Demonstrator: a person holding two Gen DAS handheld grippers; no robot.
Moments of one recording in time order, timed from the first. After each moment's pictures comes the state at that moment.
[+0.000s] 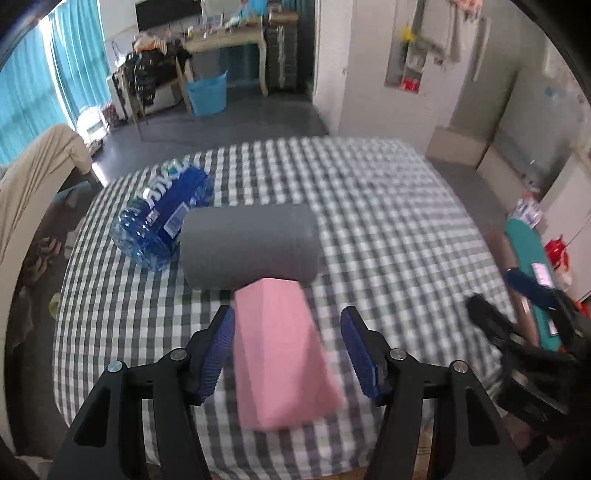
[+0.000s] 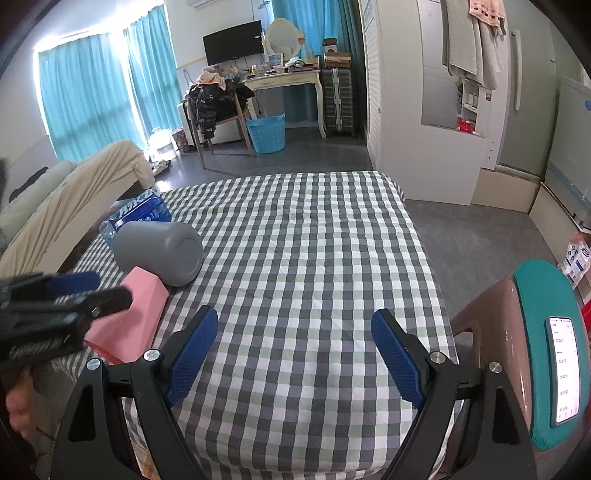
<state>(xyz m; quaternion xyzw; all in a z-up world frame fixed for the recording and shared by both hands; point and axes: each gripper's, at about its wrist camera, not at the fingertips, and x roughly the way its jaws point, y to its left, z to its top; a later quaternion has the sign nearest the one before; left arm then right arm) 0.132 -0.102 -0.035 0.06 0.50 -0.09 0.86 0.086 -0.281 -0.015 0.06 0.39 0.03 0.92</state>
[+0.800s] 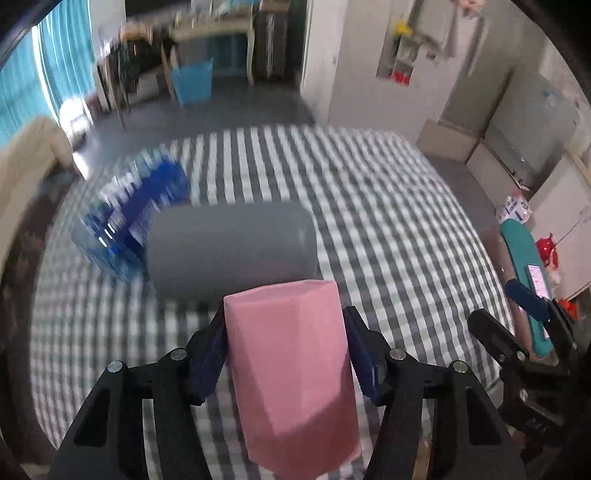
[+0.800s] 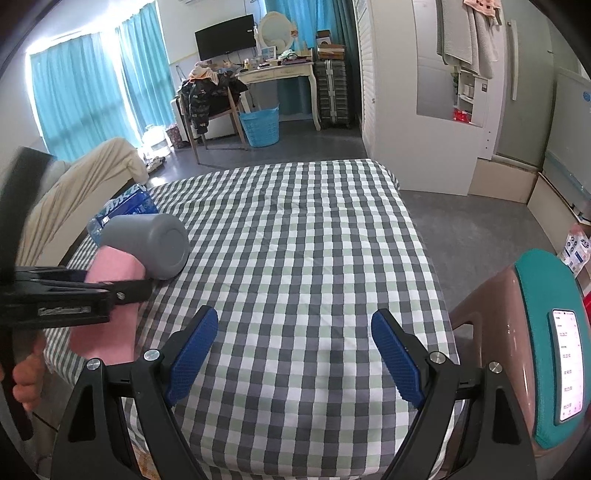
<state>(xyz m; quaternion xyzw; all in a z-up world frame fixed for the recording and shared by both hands) 0.148 -0.108 -0.042 0.05 0.48 -0.13 0.87 0.094 -0.291 -0.026 0.07 0.40 0.02 0.91</state>
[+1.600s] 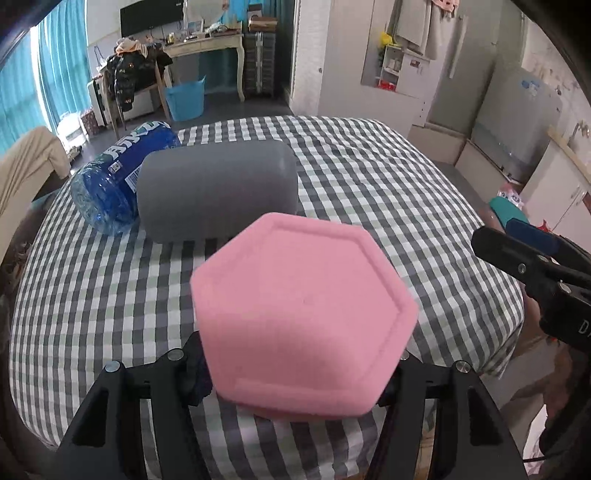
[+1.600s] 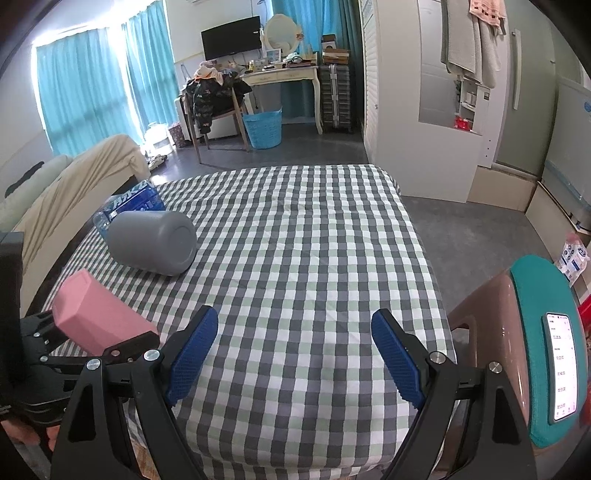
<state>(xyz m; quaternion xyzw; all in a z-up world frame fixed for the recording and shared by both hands) 0.093 -0.098 -0.079 0.05 0.46 -0.15 0.88 0.083 -0.282 -0.020 0.05 0.40 0.03 0.92</state>
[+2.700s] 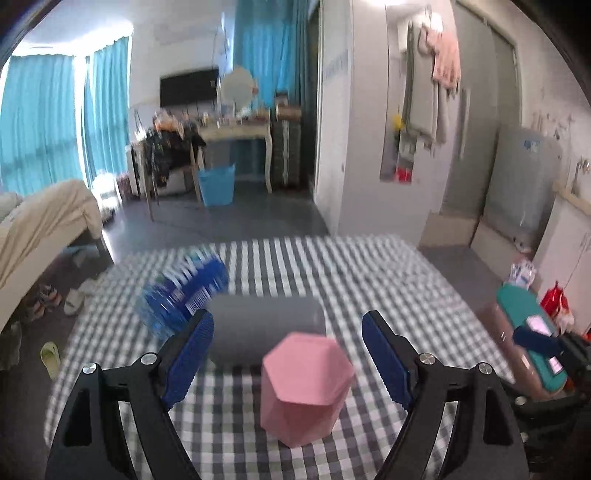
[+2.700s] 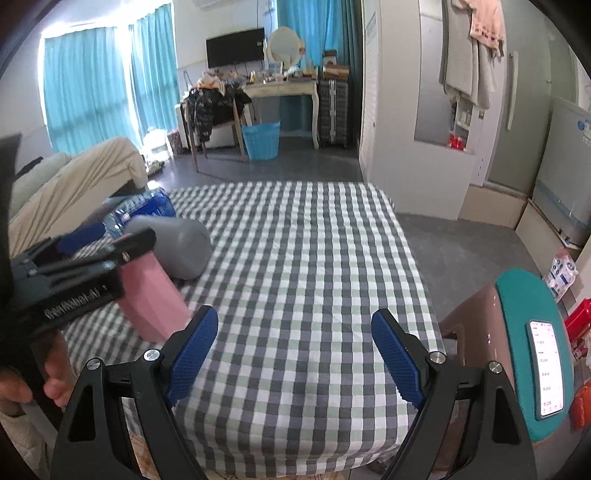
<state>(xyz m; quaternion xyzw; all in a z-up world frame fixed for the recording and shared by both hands) 0.091 -0.082 0.004 0.02 0.27 -0.11 0.96 0.058 -0.260 0.002 0.02 0.37 0.01 0.93</state>
